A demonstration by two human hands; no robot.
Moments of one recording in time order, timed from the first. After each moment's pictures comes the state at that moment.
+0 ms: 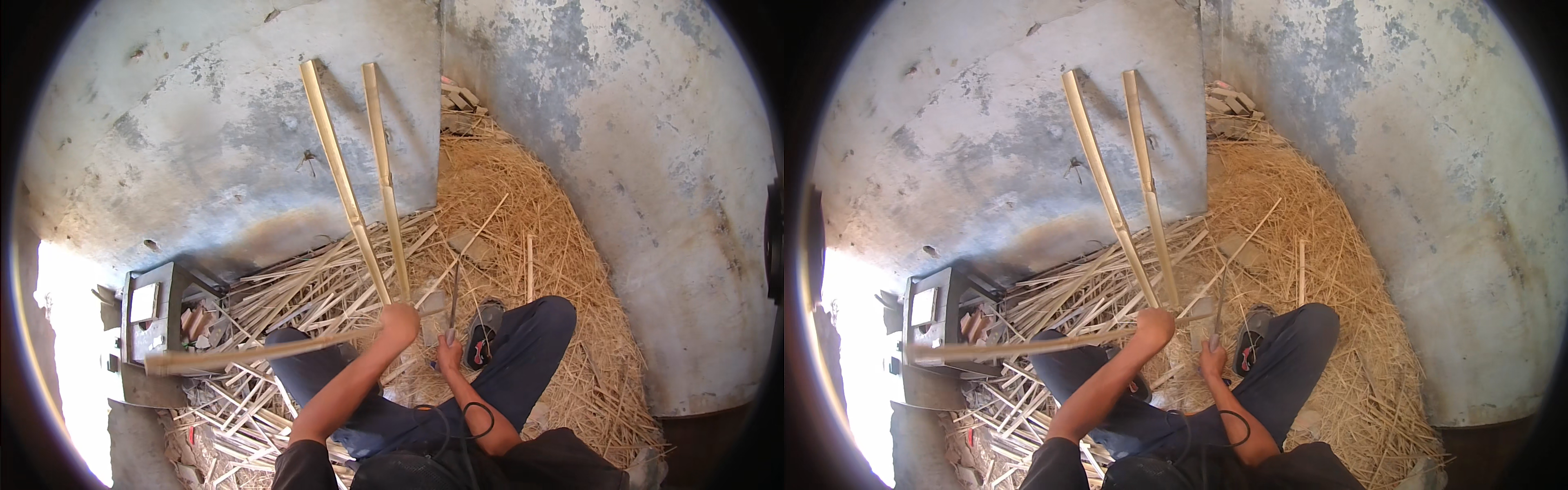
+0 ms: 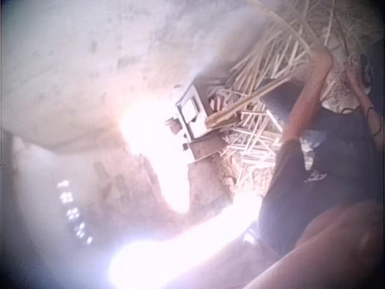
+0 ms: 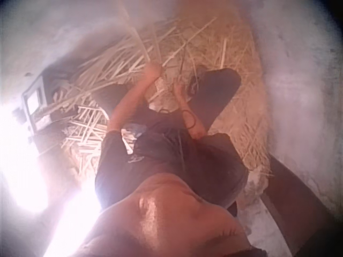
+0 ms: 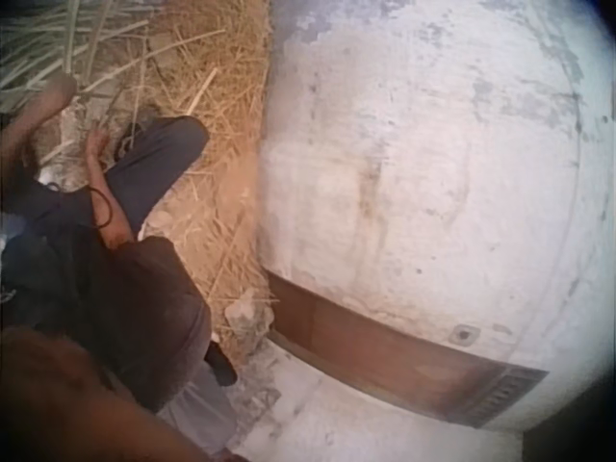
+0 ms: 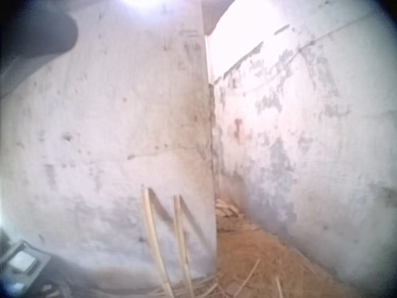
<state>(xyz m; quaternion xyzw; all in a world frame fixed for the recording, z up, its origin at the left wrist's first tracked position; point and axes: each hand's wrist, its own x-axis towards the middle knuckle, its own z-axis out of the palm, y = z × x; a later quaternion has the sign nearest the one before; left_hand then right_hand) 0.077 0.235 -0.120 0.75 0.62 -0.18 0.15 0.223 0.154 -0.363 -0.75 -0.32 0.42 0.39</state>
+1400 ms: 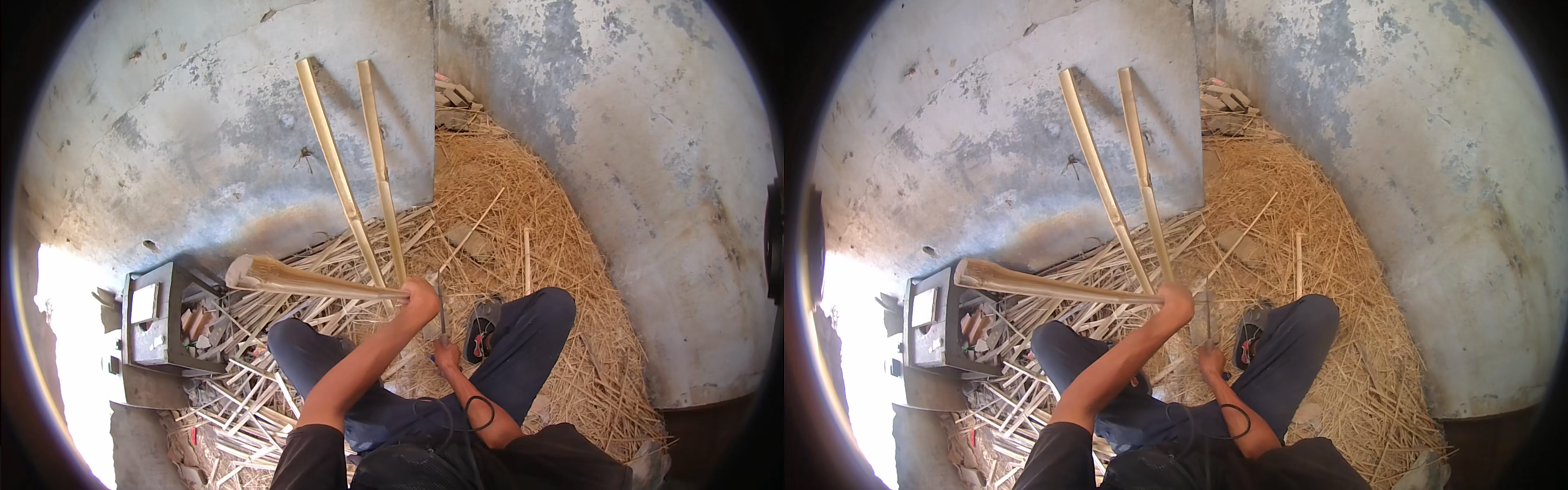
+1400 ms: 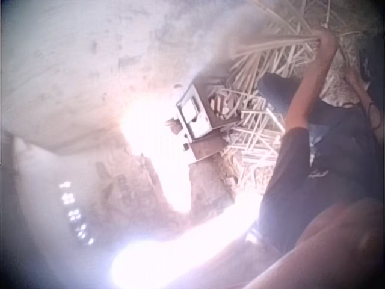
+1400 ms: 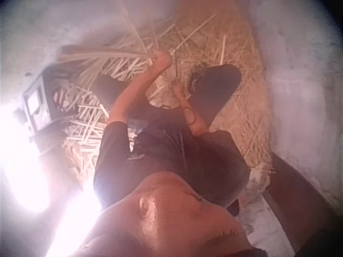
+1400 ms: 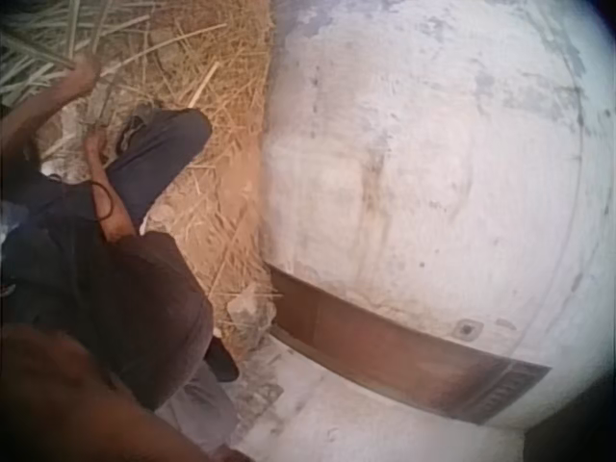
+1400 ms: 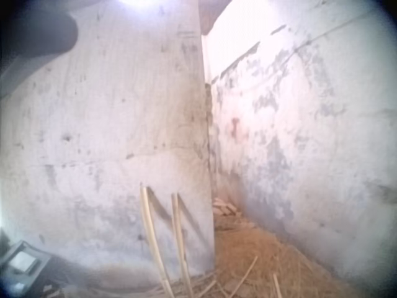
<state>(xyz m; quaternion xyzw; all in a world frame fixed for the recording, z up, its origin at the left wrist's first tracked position) 0.138 0.298 -0.170 0.69 0.67 -0.29 0.07 0.227 0.136 -0.373 -0.78 -0.37 0.44 0.24</state>
